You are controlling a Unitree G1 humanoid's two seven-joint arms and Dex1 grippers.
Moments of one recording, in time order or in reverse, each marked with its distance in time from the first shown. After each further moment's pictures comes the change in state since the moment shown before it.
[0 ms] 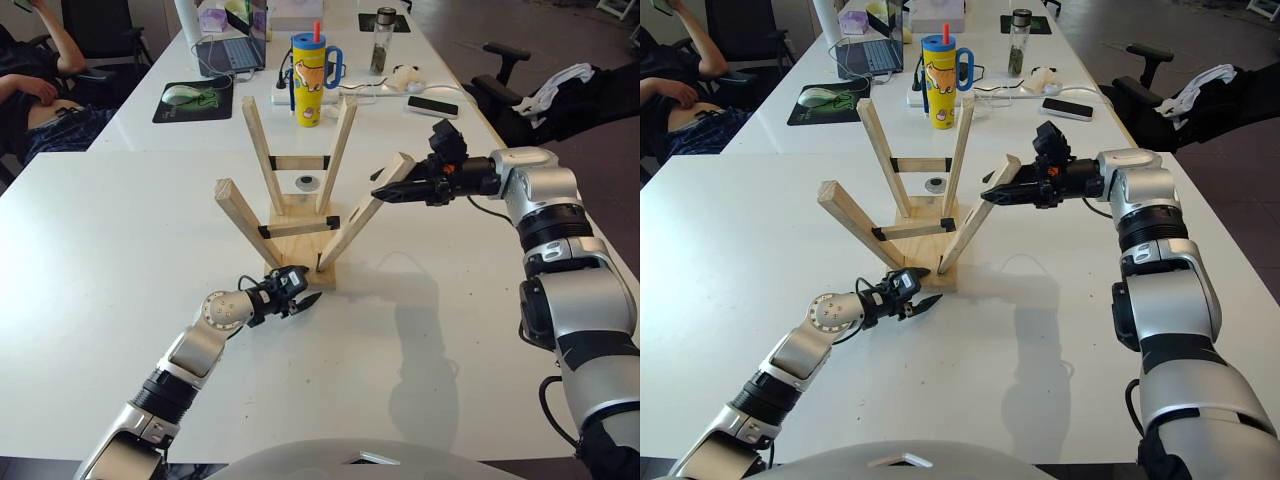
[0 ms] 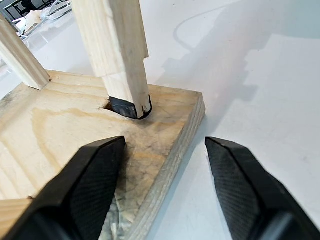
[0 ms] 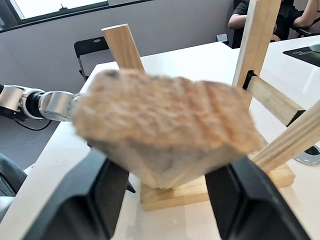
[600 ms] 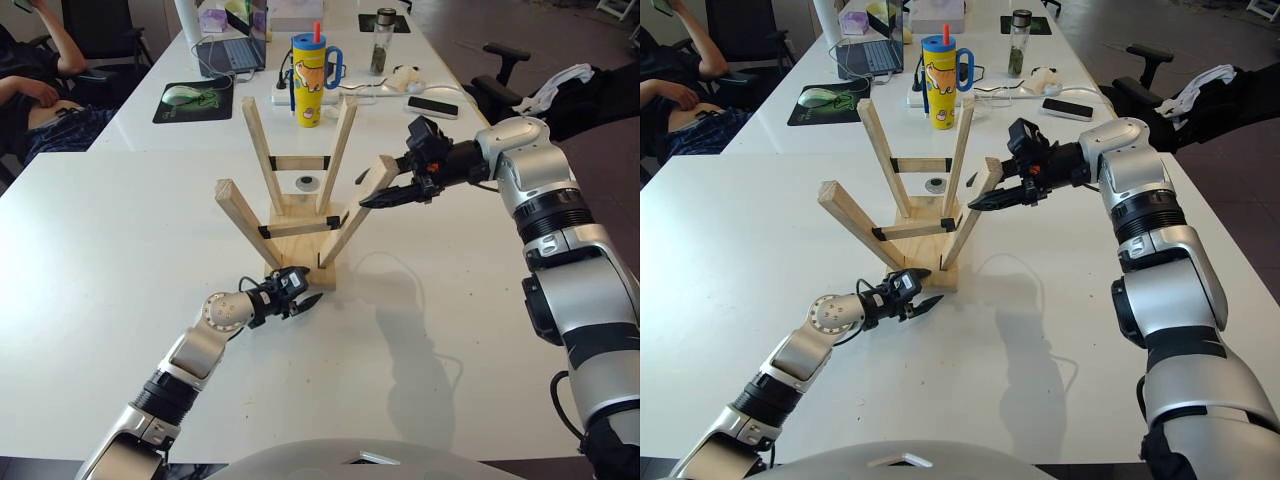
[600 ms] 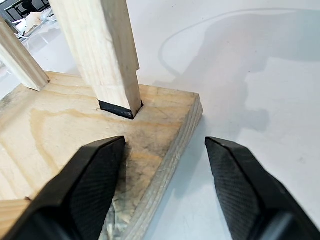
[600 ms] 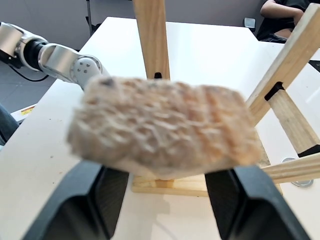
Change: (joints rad) left arm 0.010 0.000 0.000 -0.002 0.003 -0.003 -0.003; right arm -0.003 -0.044 0.178 -0.164 0.026 -0.120 -0.001
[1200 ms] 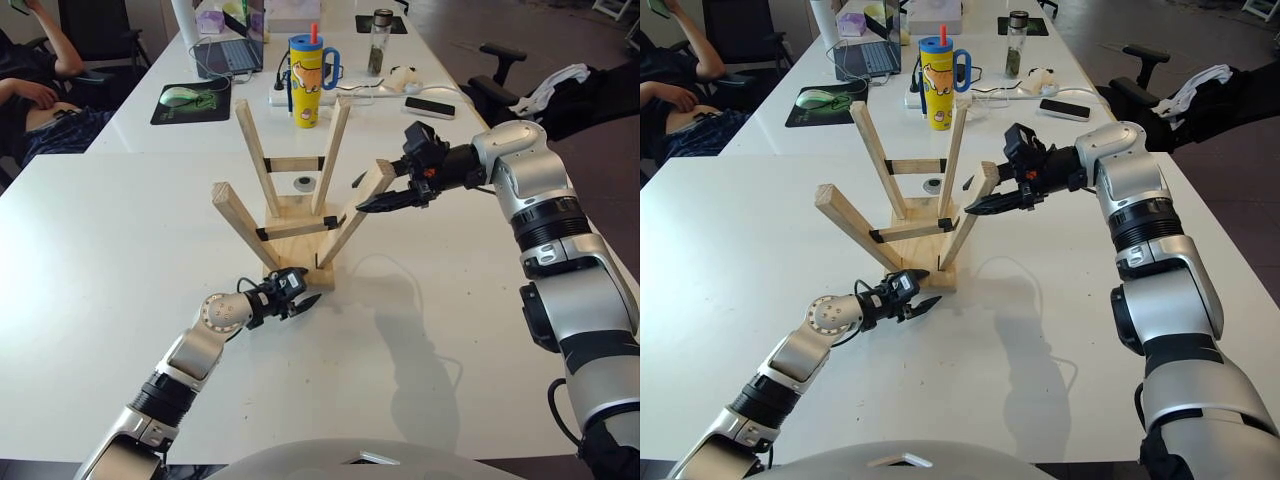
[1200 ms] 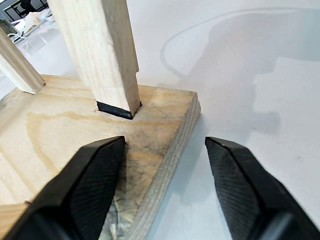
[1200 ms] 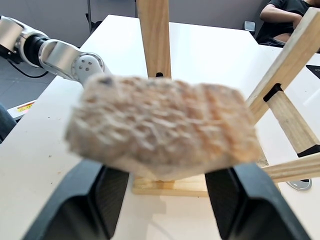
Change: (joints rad) left arm 0.007 0.001 0.007 -0.004 -0.001 0.002 -0.001; right arm 0.028 0.033 -0.043 -0.052 -0.043 0.040 -0.019
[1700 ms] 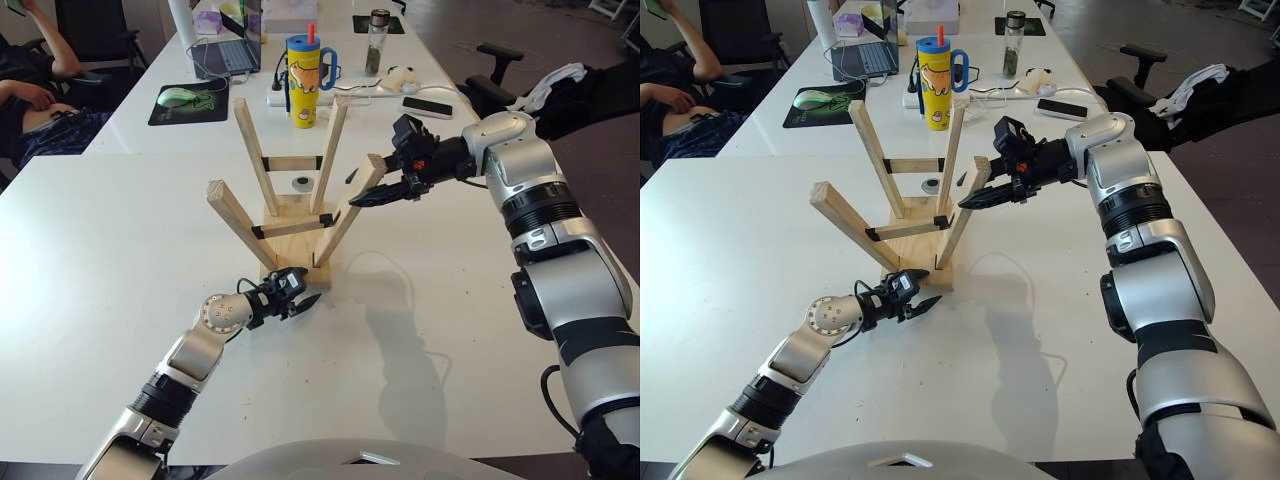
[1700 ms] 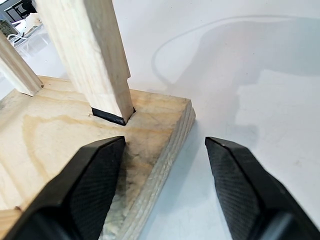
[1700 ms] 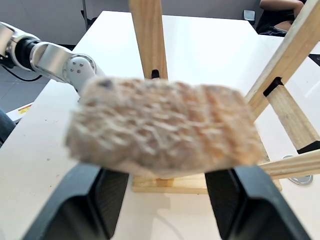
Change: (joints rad) left arm 0.006 -0.011 0.001 0.000 -0.001 -0.005 0.007; right arm -0.085 0.048 0.029 0.135 -0.029 -0.016 -0.004
